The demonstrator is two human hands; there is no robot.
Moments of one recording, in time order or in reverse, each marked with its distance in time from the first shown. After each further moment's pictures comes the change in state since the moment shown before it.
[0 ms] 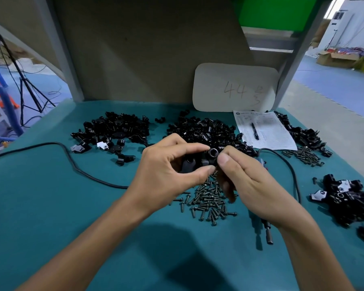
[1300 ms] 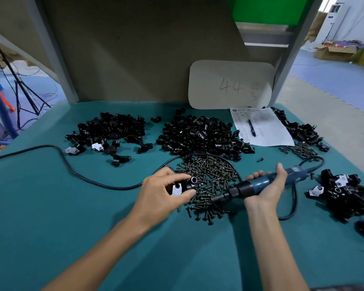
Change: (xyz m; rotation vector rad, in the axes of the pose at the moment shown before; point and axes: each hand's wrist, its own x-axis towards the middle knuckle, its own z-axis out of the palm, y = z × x) left_hand -0.039 -0.080 0.025 0.173 -0.050 -0.274; right_hand 0.019 0.142 -0.019 1.371 1.198 0.306
